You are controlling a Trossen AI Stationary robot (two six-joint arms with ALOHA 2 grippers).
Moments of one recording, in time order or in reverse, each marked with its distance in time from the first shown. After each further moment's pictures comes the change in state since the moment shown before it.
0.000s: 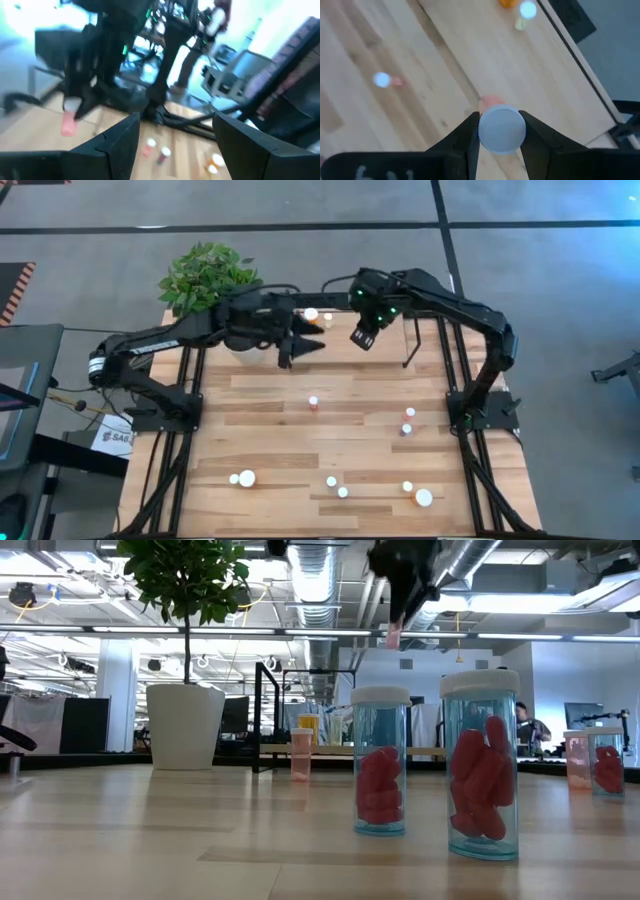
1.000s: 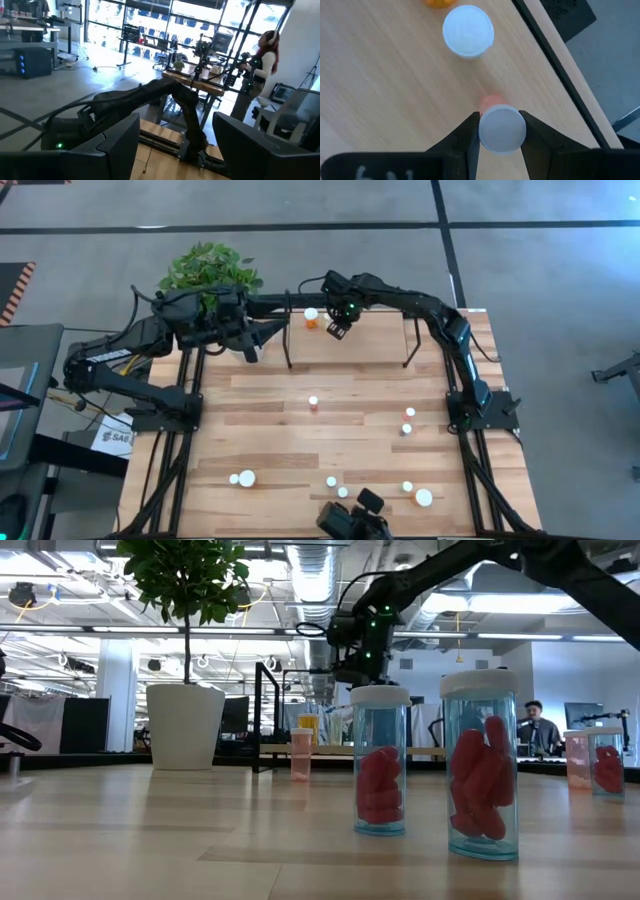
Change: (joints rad) left arm -0.140 -0.233 -0.001 -0.056 -0.467 0.100; right arm -0.178 0.415 0.001 0.311 0.022 -0.142
